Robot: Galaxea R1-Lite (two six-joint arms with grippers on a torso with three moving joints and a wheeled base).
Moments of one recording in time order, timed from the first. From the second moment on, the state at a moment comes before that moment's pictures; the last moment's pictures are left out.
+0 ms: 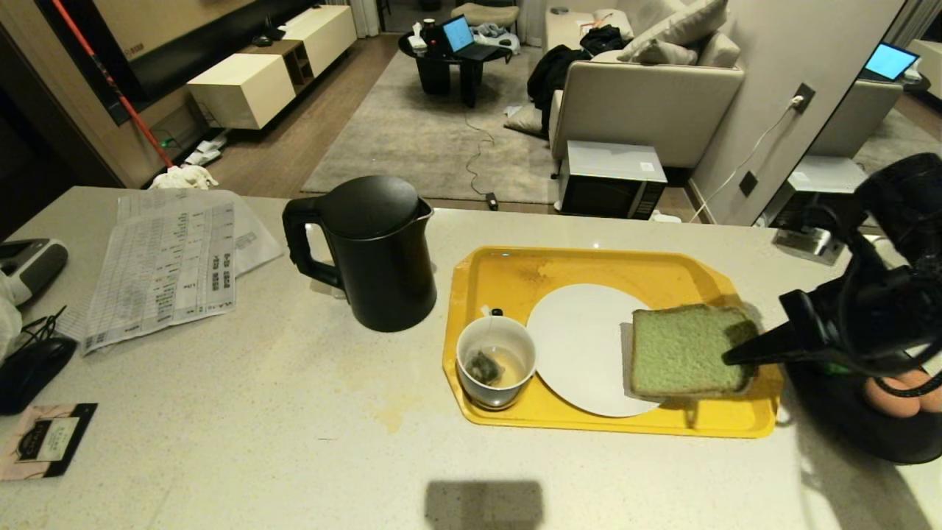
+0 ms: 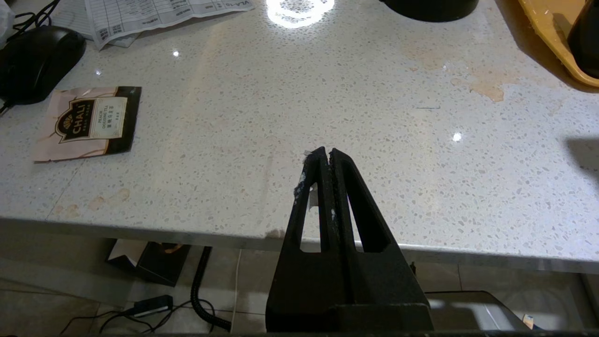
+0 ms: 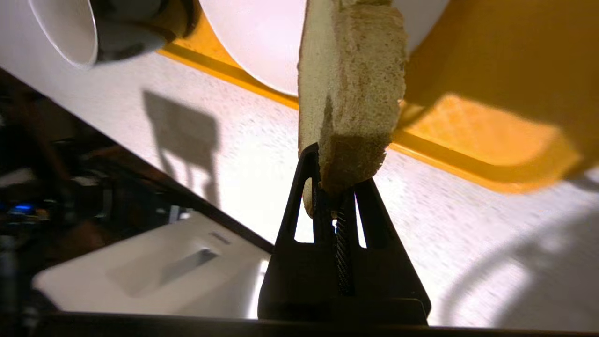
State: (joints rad) left arm 0.00 0.00 0.00 0.00 0.00 0.01; right arm 0.06 1.61 -1.36 0.79 0.49 0.07
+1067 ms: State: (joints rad) left arm 0.00 0.00 0.00 0.00 0.00 0.01; right arm 0.01 1.18 -1.31 0.78 0.03 -0.16
